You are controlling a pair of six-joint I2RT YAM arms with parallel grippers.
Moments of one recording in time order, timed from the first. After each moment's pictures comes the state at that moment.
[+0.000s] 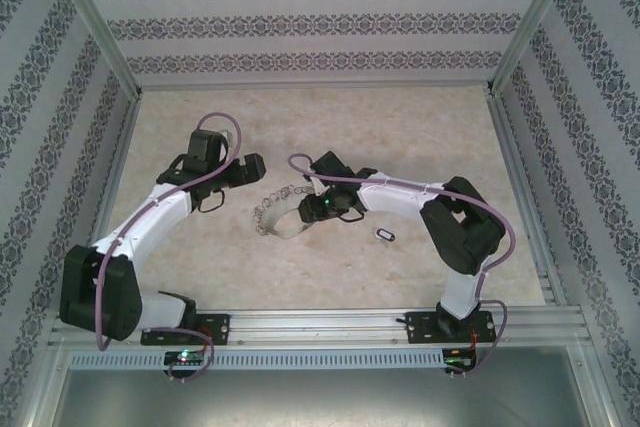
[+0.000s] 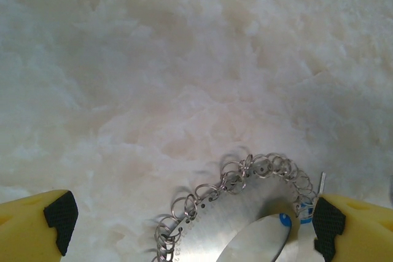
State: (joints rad) left arm -0.22 1.34 0.91 -0.40 0.13 -0.48; right arm 0.72 1.83 1.14 -0.40 -0.23 0.41
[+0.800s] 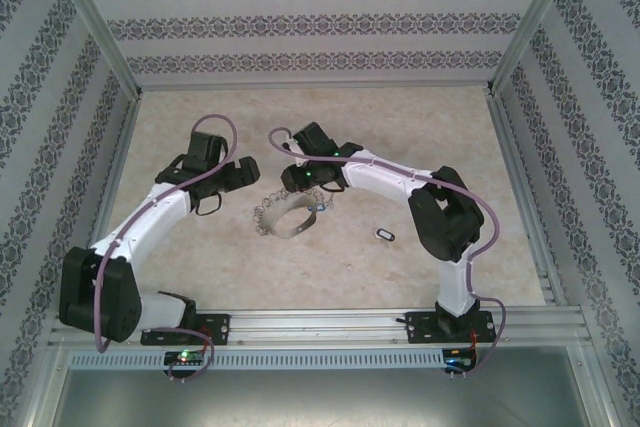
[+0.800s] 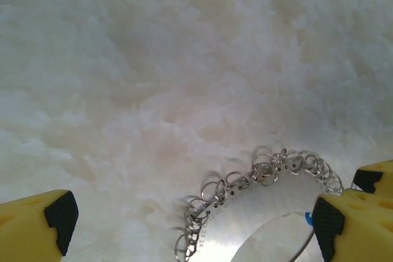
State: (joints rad) left arm -0.22 1.31 0.93 -0.52 0.03 -0.54; right arm 0.72 1.97 1.46 -0.43 -0.21 0.29
